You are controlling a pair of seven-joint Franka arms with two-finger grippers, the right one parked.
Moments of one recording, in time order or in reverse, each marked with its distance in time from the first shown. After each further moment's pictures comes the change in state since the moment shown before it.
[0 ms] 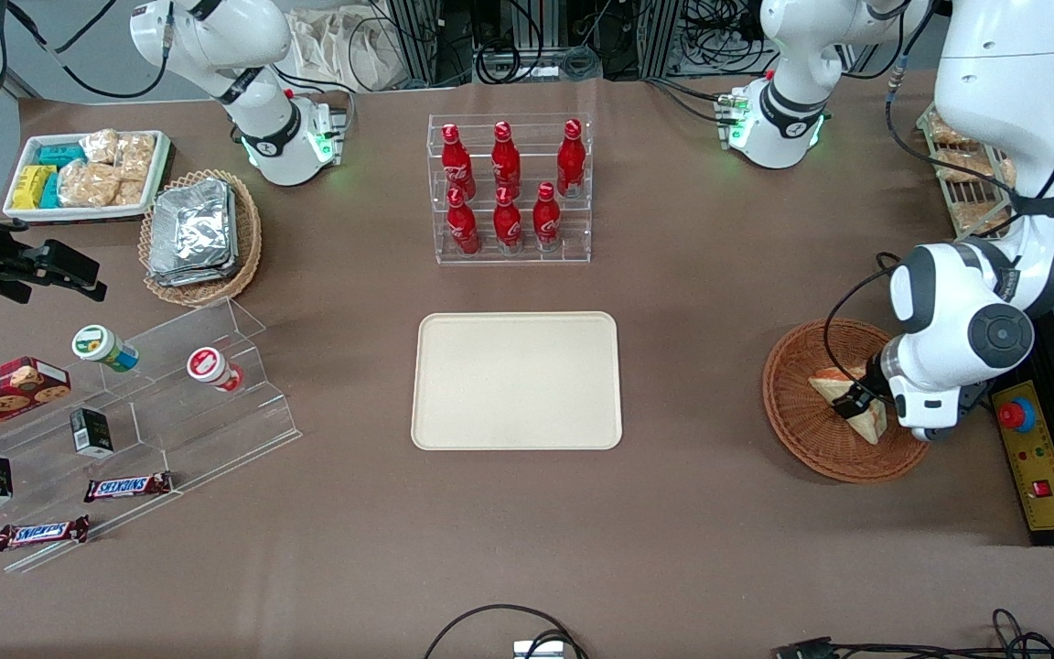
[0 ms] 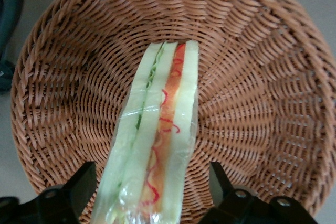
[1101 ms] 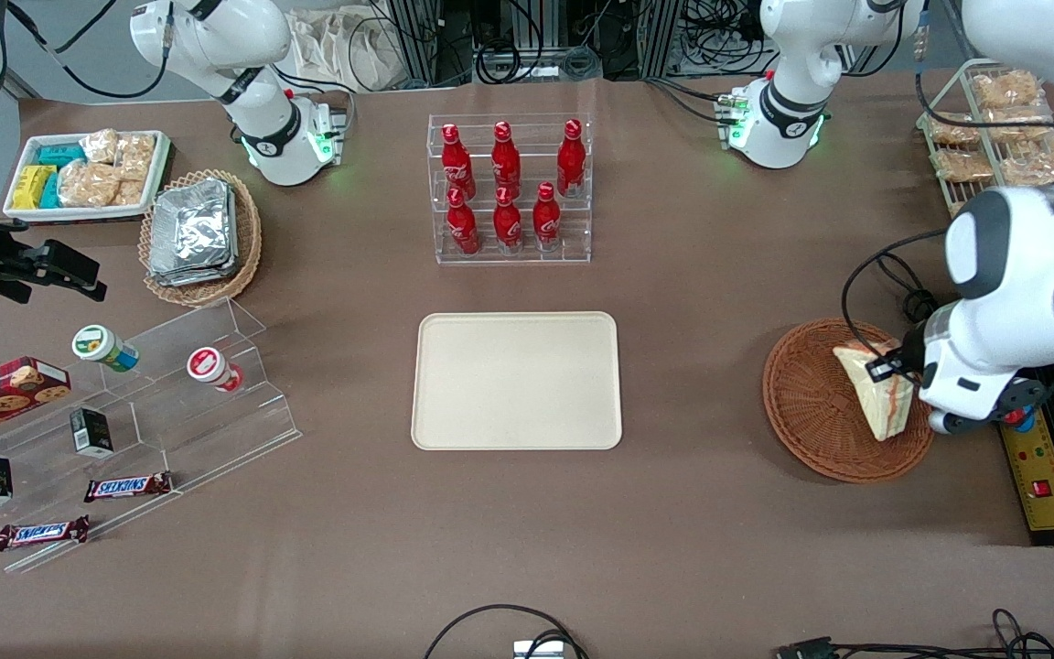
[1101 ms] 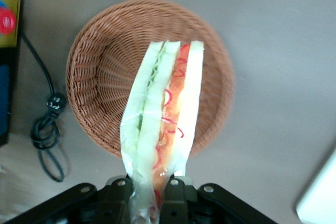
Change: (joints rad) arm -0.068 -0.154 -0.028 0.344 0.004 -0.525 0.419
